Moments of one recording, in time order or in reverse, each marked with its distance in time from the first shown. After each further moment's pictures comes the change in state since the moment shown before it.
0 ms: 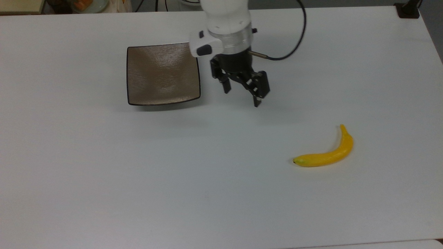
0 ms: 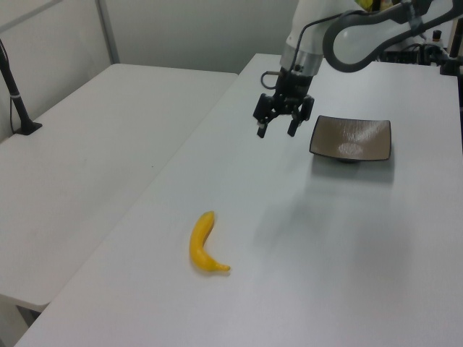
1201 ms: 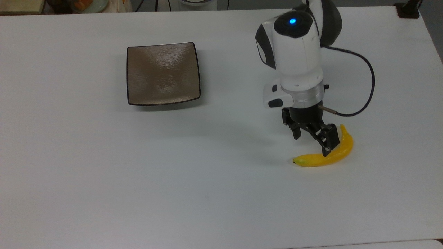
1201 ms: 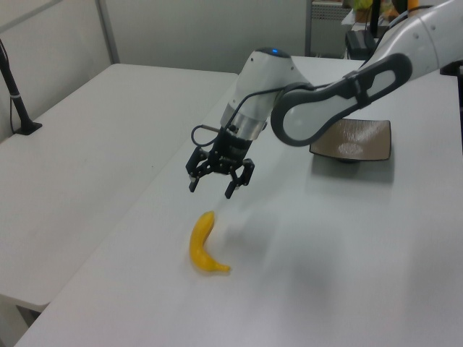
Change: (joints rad) arm 0.151 0.467 0.058 0.465 -0.040 0.183 0.347
